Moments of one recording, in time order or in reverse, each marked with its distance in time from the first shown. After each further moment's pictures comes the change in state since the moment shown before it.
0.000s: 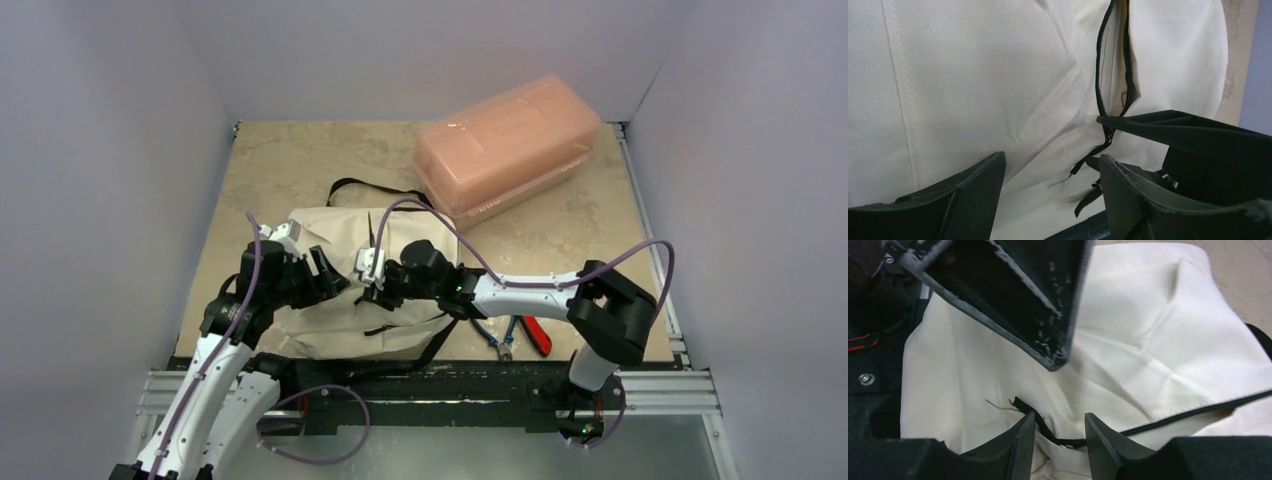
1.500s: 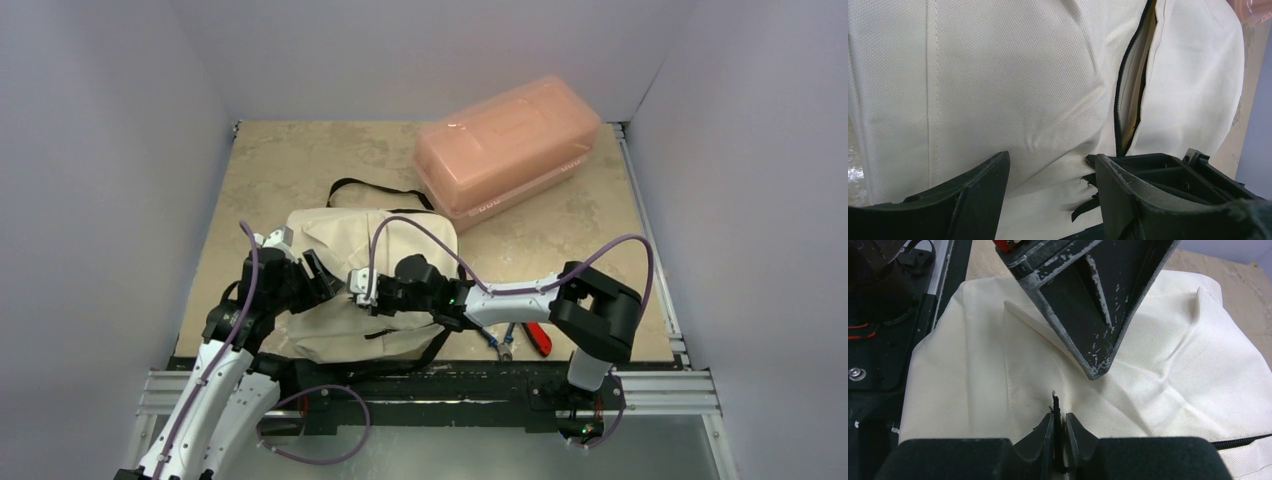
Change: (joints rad) left arm 0.000 -0.059 -0.073 0.022 -0.084 -0.099; right arm 0.059 0.042 -0.070 0.190 0.045 -0.093
